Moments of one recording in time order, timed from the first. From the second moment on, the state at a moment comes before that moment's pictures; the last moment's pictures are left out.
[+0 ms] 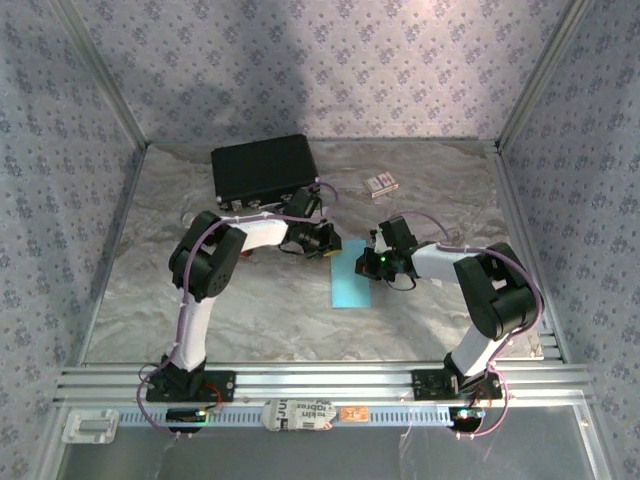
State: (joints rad) left arm -0.62 2.12 1.35 -0.21 0.56 -0.79; right arm 0.43 1.67 0.74 -0.09 -0.42 0.62
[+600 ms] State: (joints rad) left arm -0.60 2.13 1.35 -0.22 0.59 -0.77; right arm 0.37 1.48 0.72 -0.17 -0.44 0.62
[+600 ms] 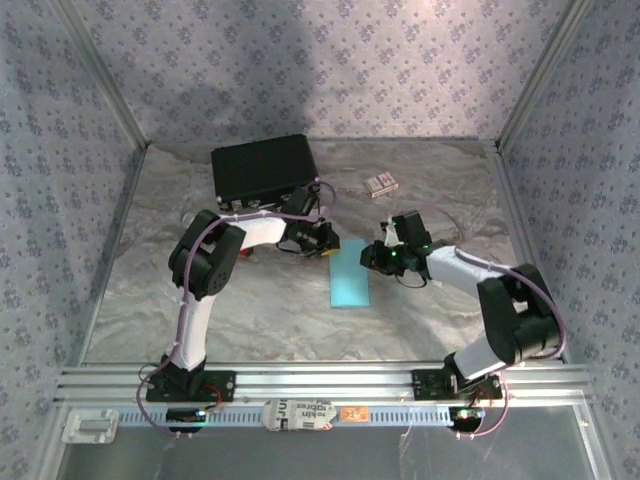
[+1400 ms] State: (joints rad) left arm -0.59 2.14 1.42 -0.25 0.62 -0.75; right arm 0.34 1.37 0.59 -0.23 -0.51 0.74
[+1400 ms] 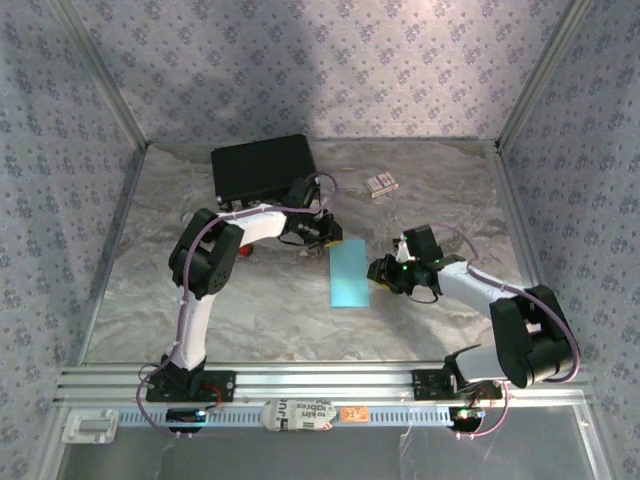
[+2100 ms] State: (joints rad) left arm -0.57 2.14 1.33 -0.15 0.65 -0.75; right arm 0.40 1.40 0.54 -0.22 -0.56 0.82
